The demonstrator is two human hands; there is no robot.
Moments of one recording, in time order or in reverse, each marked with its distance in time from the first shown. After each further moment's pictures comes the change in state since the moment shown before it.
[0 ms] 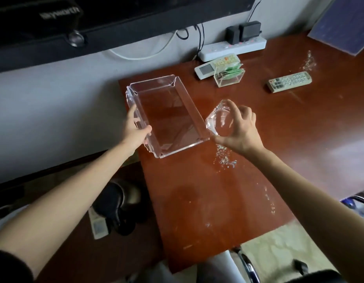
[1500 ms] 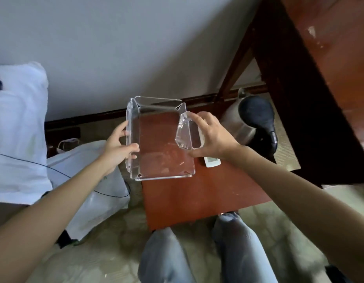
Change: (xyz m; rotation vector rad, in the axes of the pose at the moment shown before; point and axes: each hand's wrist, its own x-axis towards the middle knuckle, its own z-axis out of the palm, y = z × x) left_hand -0.061 -0.405 -0.405 -0.072 -0.072 -0.105; right_hand -0.194 -0.297 0.409 -0.025 -0.376 -0.384
